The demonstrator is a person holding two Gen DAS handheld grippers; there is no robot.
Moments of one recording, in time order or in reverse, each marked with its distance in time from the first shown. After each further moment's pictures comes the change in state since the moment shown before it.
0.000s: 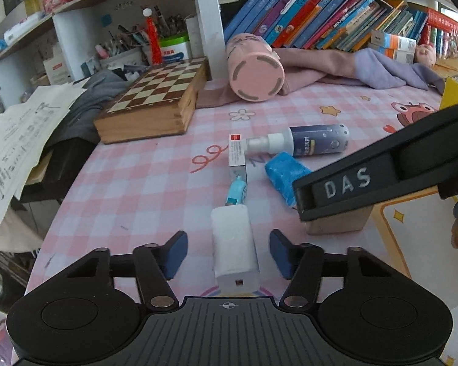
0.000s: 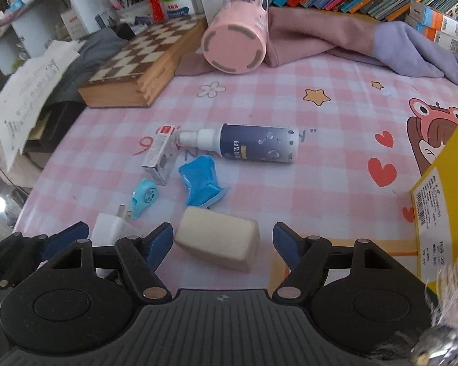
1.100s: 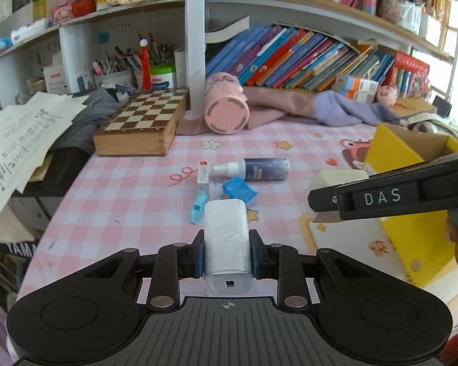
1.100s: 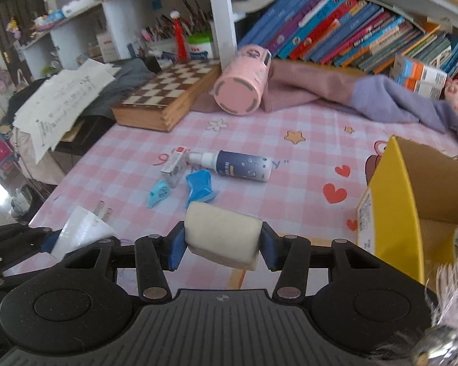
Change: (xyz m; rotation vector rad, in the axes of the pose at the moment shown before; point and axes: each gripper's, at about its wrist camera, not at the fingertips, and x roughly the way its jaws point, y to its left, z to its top) left arm -0.091 -0.006 -0.012 -0.084 -0.101 -0.135; right arm -0.104 -0.013 -0.037 -0.125 -0.171 0.030
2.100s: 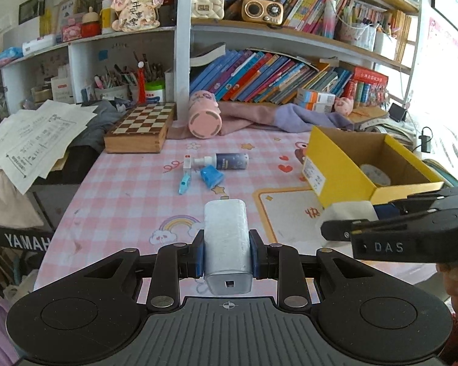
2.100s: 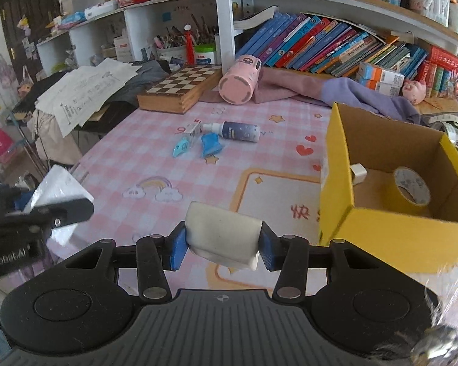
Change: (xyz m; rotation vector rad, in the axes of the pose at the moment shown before) left arm -0.137 -0.015 -0.050 0.010 -0.053 -0.072; right arm -0.128 0.035 -0.101 -0.014 -0.045 -0.067
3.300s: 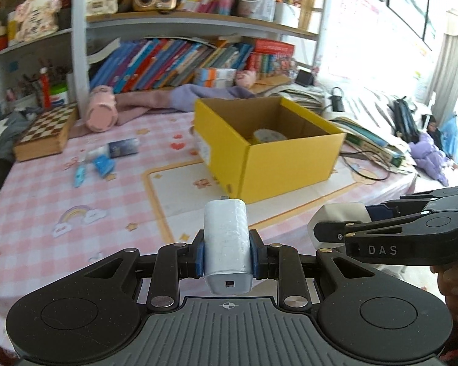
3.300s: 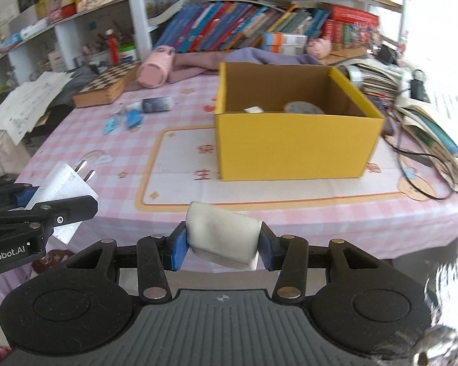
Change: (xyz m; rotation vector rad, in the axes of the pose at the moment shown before) left arm -0.011 -0.090 -0.025 0.179 0.049 -0.299; right arm -0.087 -0.053 -0.085 0.207 0.009 -0.228
